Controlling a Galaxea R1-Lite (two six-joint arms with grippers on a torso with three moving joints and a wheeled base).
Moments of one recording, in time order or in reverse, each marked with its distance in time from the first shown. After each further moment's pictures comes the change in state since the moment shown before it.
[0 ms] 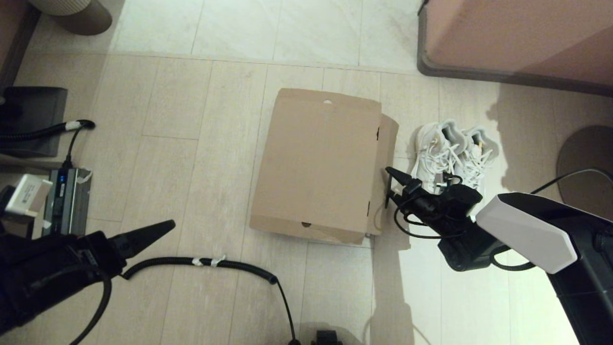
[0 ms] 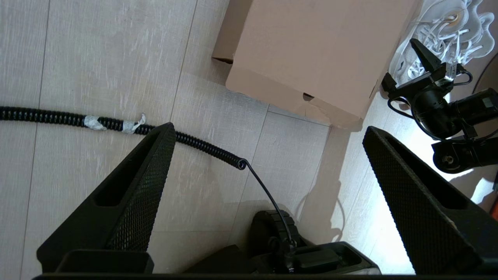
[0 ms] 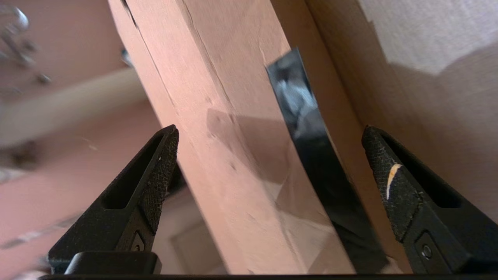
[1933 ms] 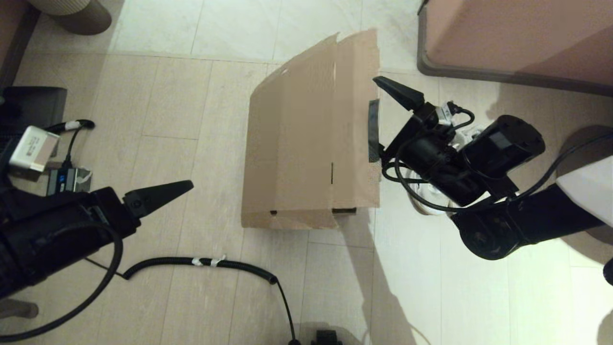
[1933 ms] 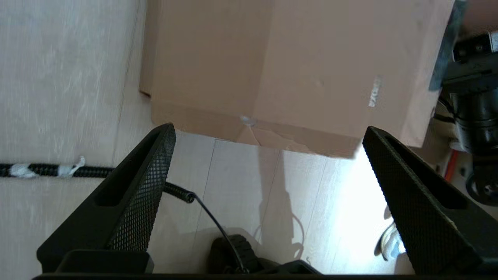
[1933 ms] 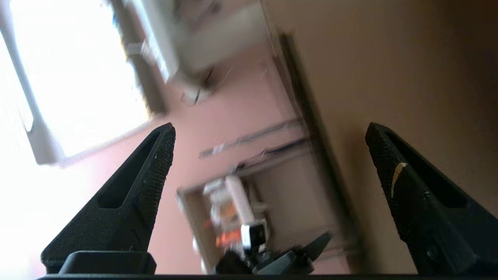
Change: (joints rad) left arm -0.155 0.029 -0.163 0.010 0.024 -0.084; right arm 0.317 -0.552 0.207 0.000 0.015 0.299
